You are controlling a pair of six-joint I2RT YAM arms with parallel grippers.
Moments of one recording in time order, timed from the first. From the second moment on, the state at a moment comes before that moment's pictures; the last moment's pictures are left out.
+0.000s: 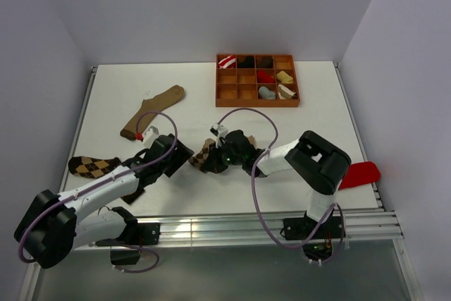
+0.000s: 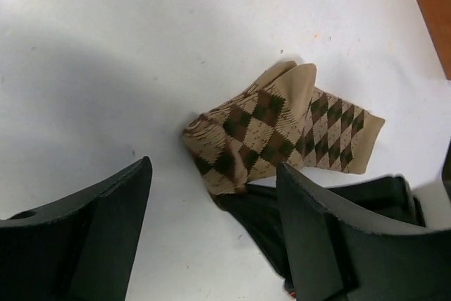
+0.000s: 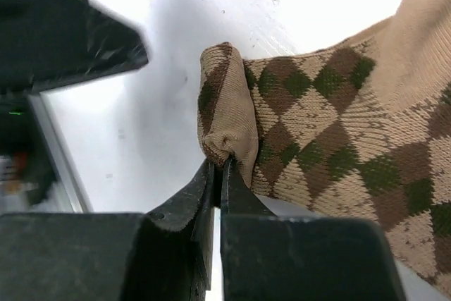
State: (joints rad) left arm -0.66 1.15 0.56 -0.23 -0.27 -1.26; right arm 0.86 1.78 0.69 0.54 -0.30 0.49
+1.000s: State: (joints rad) left arm -0.71 1.34 0.42 0.14 -0.18 -1.31; right arm 0.70 1.98 0.57 0.96 -0.67 1.10
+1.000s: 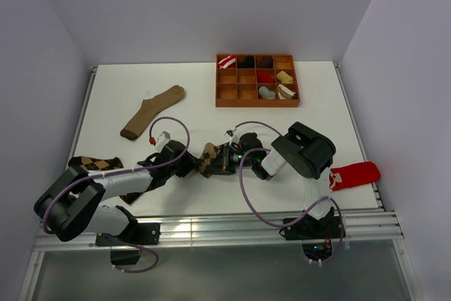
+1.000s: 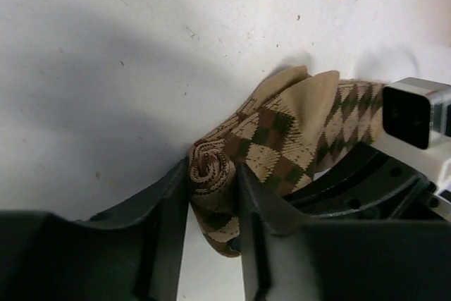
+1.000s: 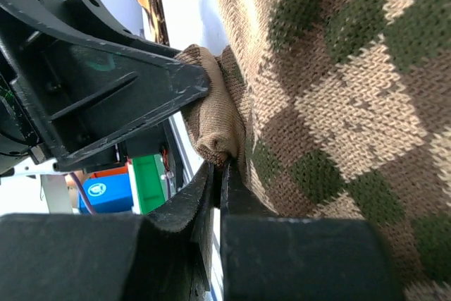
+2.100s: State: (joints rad) left arm -0.77 1.75 1.10 -0.59 -0.24 -0.99; right arm 1.14 1.52 0.55 0.44 0.33 0.40
